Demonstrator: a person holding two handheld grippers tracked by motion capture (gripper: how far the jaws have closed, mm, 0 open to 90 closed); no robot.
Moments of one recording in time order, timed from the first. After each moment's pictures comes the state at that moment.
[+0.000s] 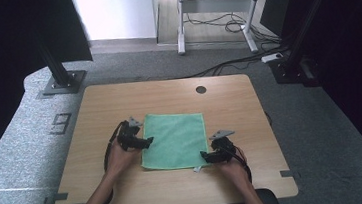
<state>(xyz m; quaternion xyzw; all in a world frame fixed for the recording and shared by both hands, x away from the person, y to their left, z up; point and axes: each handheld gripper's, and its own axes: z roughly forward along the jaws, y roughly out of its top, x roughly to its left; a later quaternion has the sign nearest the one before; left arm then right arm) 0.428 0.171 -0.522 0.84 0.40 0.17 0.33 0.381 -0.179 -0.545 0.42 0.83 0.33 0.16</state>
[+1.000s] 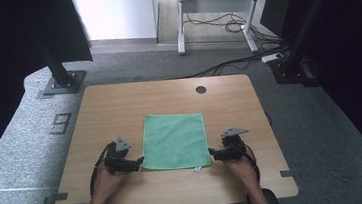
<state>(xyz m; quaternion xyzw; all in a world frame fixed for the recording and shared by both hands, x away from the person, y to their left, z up) 0.364 0.210 -0.530 0.84 0.41 0.17 0.33 0.377 -0.212 -0.533 0.45 0.80 0.36 0.17</state>
